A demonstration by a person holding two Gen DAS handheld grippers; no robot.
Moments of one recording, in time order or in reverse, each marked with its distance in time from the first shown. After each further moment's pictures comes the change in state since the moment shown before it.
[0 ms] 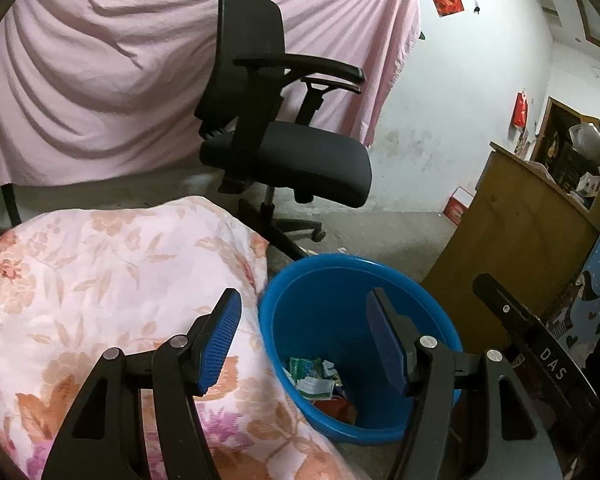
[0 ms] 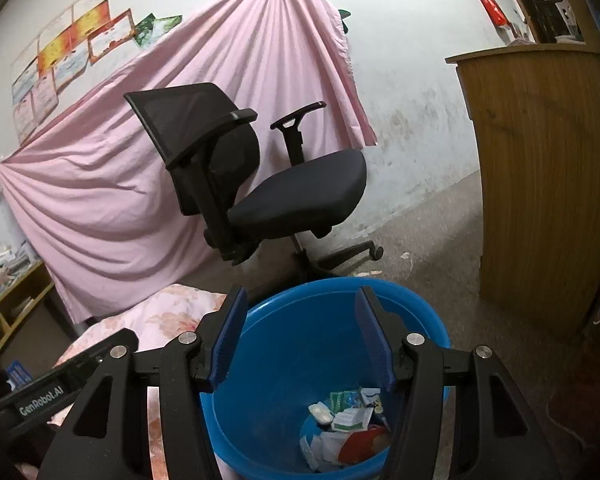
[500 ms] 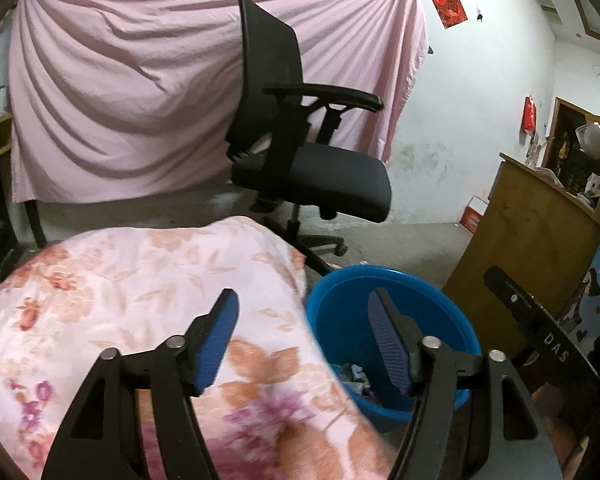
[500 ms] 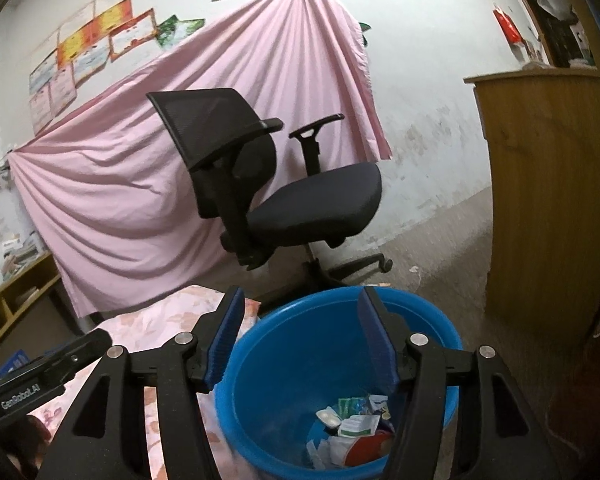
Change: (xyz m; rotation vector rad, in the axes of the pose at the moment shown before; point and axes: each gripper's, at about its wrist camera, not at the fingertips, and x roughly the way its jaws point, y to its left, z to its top) left arm -0.054 0.023 -0.007 0.025 -0.067 0.080; right arm -0.014 0.025 -0.001 -0.058 -0.041 0.033
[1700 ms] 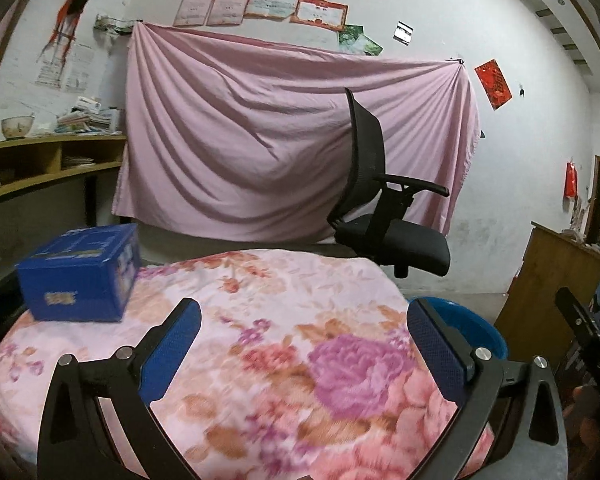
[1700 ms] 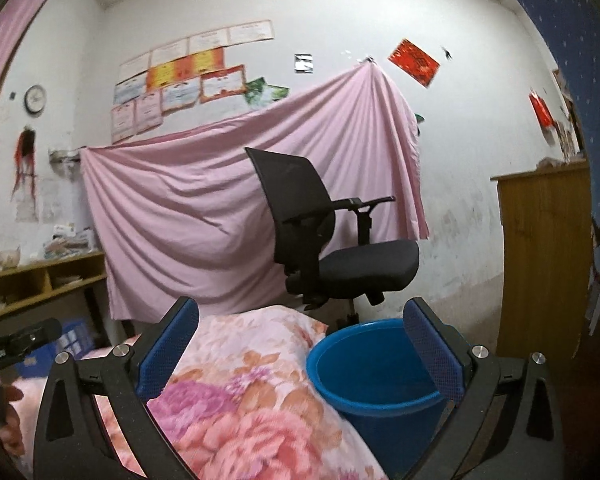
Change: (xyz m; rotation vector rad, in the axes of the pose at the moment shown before) left arm -0.216 0.083 -0.097 -0.111 -0.282 0.221; right arm -0.161 0.089 -0.064 -0.179 -0.274 0.116
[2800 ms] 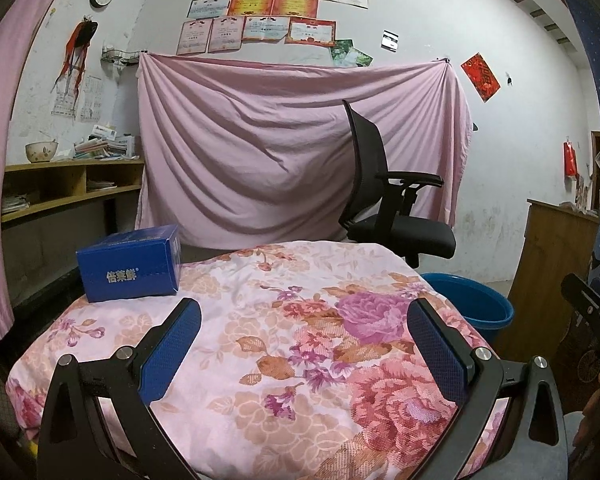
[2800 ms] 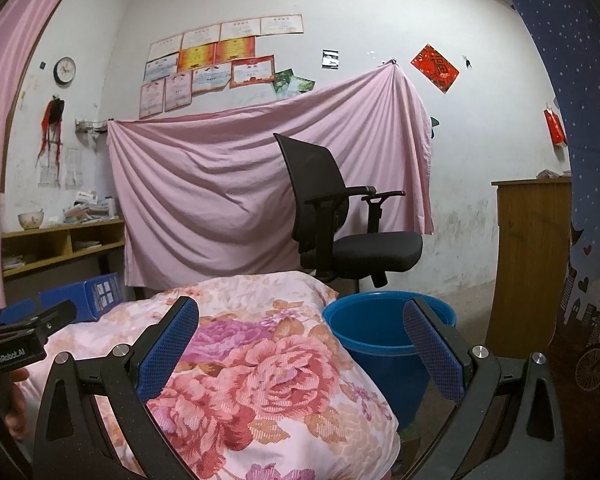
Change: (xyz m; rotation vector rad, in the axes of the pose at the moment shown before) left arm -0.075 0.008 -0.055 0.088 -0.056 0.041; right arm -0.080 0.037 -0.033 -0.082 0.045 0.023
